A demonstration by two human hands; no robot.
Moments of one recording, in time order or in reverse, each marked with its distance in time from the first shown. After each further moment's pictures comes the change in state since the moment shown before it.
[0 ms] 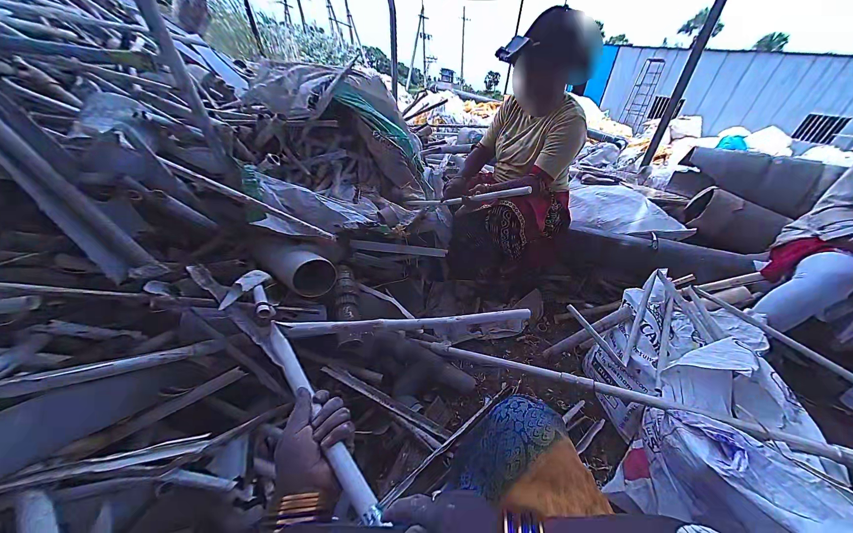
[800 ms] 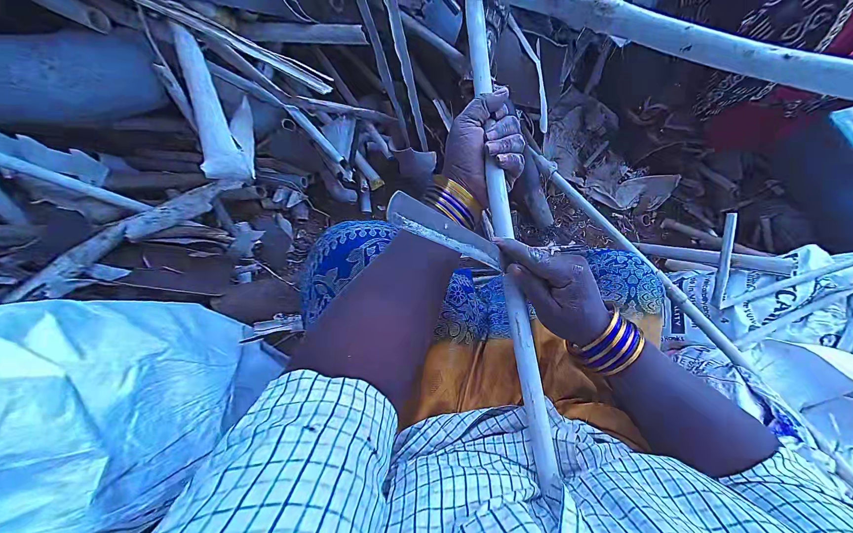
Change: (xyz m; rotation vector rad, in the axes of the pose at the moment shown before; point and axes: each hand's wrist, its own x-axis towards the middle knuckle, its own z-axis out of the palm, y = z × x) left_hand 0.026 -0.028 -0.010 -0.337 -0.283 -0.176; right_hand 0.034 0.037 0.004 -0.204 0.147 -0.303
